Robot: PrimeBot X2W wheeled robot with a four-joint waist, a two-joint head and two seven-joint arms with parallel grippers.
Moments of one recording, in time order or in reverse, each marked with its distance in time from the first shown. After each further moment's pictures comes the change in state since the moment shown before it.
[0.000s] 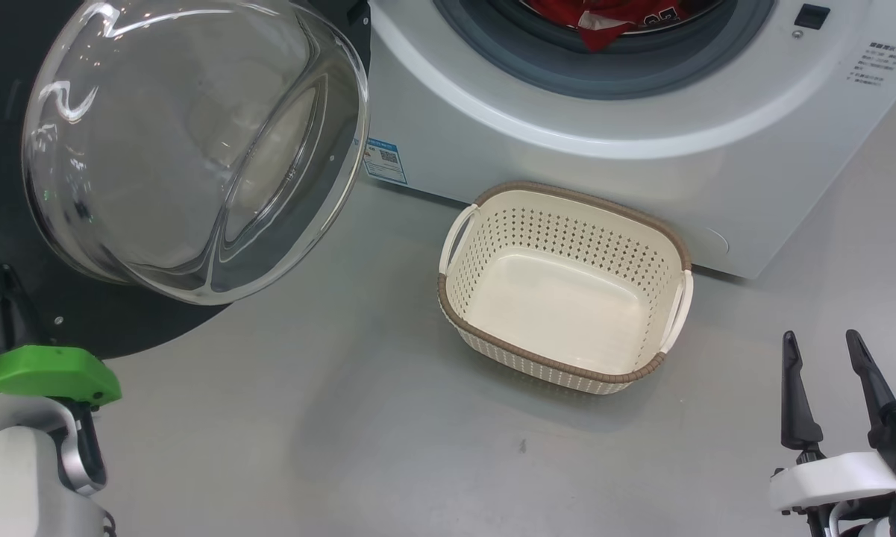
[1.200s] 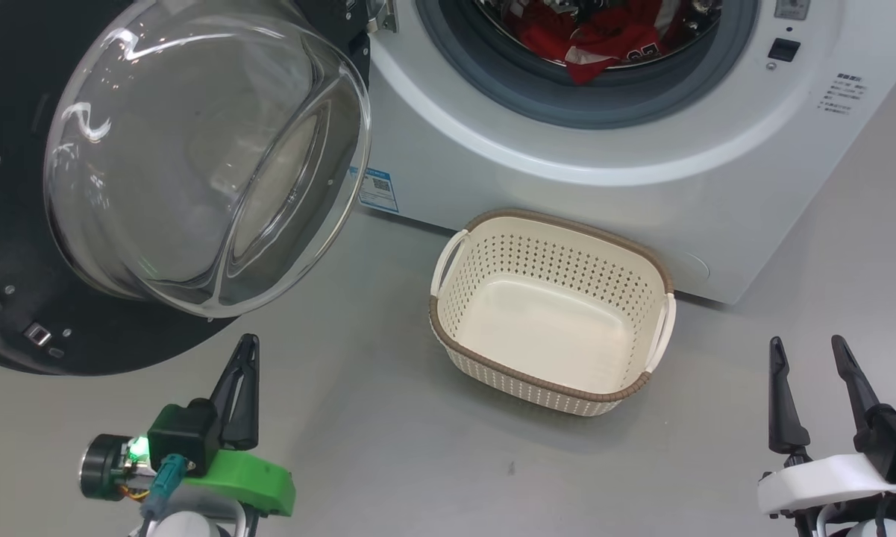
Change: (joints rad) left arm 0.269 -0.080 -0.342 -0.259 0.098 -0.115 -0.003; right arm -0.005 0.021 0.005 0.022 -0.005 0.009 0.000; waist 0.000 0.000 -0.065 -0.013
